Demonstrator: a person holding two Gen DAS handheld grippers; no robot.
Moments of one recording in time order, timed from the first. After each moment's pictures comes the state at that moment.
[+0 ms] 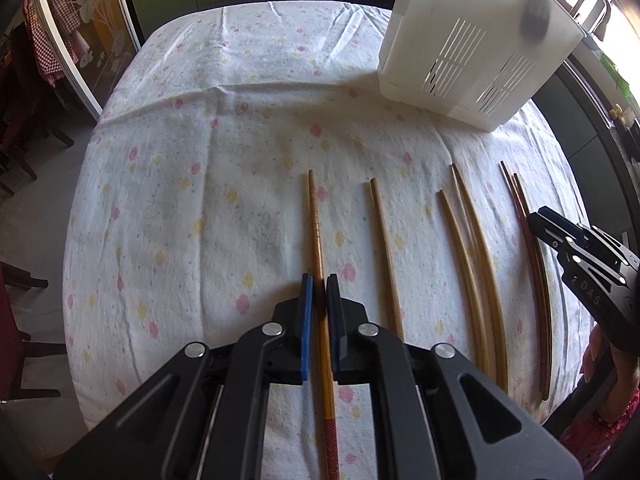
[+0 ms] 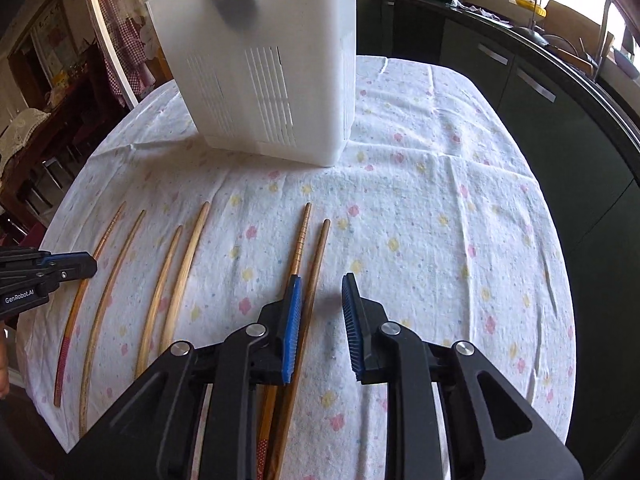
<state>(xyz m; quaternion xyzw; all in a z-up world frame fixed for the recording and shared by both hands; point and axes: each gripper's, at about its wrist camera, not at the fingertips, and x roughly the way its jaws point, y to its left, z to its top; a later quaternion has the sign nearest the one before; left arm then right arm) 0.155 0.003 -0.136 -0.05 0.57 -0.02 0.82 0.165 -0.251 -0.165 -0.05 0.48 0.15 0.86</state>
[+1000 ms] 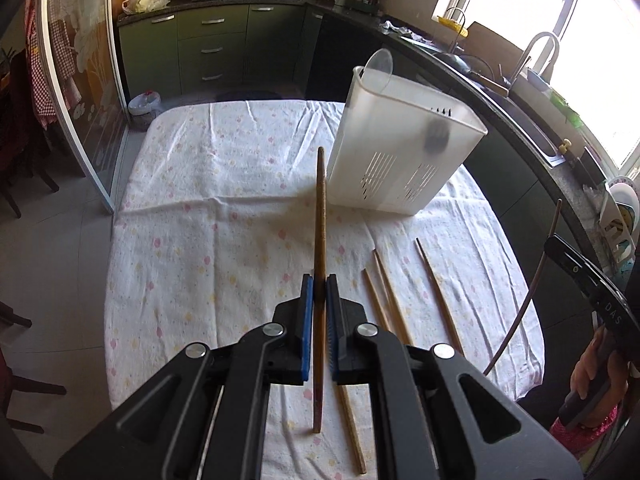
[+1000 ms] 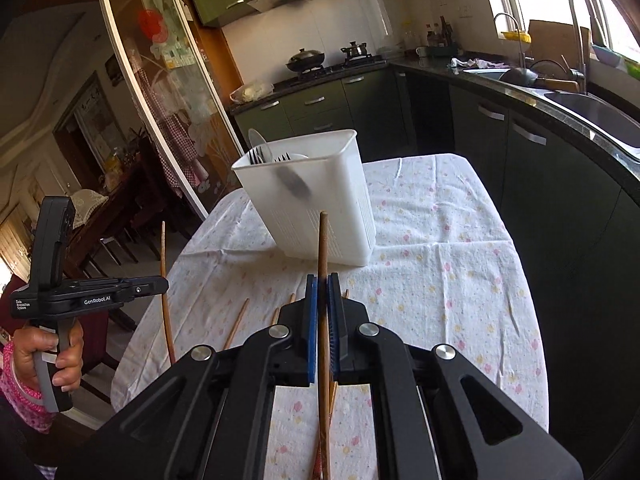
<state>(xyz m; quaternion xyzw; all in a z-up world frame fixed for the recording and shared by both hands) 0.135 0.004 -0.029 -0.07 0.47 -0.08 0.88 0.101 -0.309 -0.038 0.09 0.33 0.23 0.91</state>
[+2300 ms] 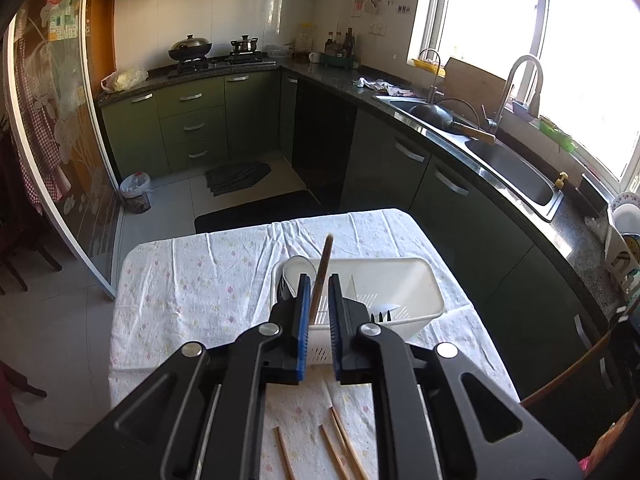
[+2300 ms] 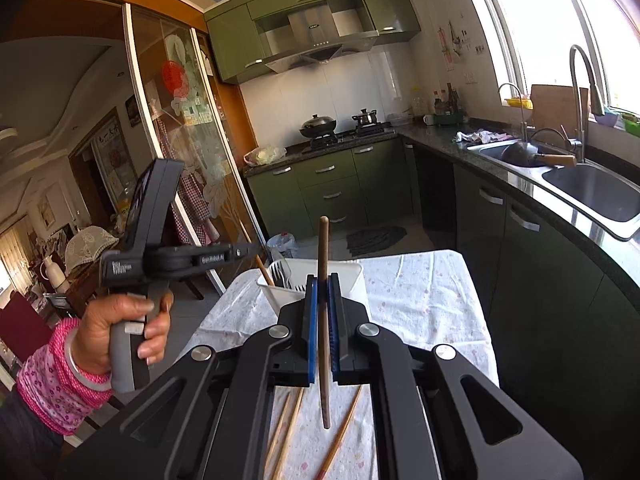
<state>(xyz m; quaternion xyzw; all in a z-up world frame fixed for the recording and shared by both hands) 0.244 -0.061 0.053 -0.02 0.38 -0.08 0.92 0.103 -0.326 0.080 0.09 0.22 0.23 0.94</state>
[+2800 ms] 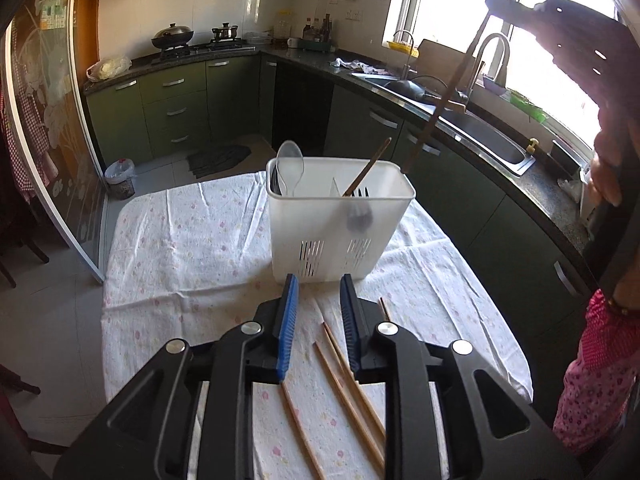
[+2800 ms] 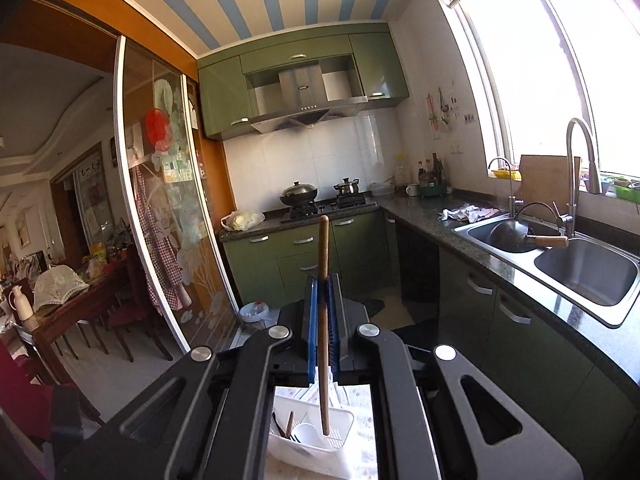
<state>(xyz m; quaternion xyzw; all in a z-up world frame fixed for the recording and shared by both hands) 0.156 -0.048 0.015 -0.01 0.40 -0.12 0.91 0.197 -0.284 0.150 0.09 0.14 0.17 0.97</state>
